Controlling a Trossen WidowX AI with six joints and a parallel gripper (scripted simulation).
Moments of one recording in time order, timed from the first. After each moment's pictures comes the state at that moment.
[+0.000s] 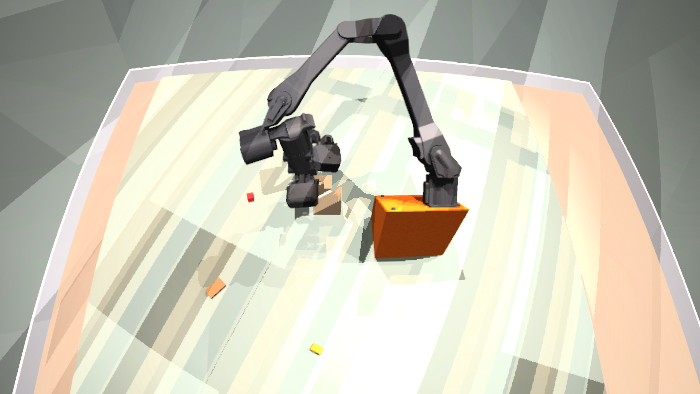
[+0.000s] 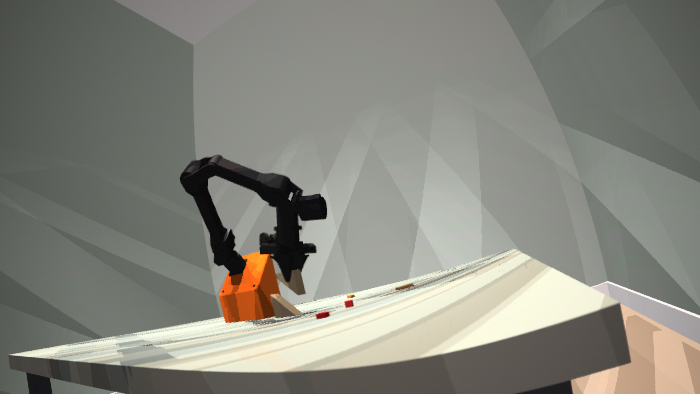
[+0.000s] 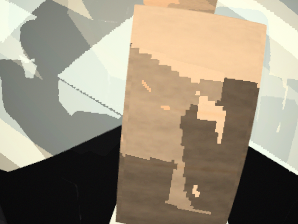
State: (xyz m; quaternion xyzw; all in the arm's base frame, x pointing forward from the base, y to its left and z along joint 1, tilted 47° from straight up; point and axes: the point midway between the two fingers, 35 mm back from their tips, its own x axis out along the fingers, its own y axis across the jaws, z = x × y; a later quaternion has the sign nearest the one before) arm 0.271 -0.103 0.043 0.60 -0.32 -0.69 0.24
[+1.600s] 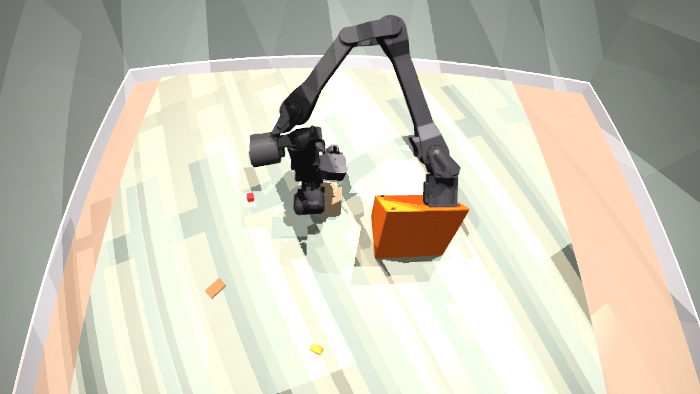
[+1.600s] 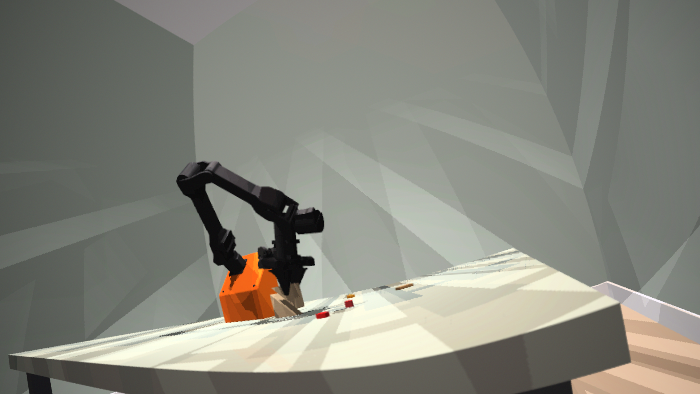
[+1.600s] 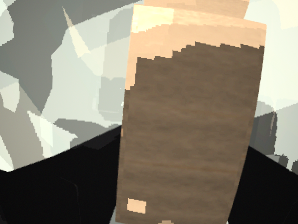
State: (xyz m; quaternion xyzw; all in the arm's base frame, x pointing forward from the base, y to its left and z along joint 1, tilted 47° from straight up) arm 0.259 -0.131 0.023 0.61 -0.32 -0.69 0.25
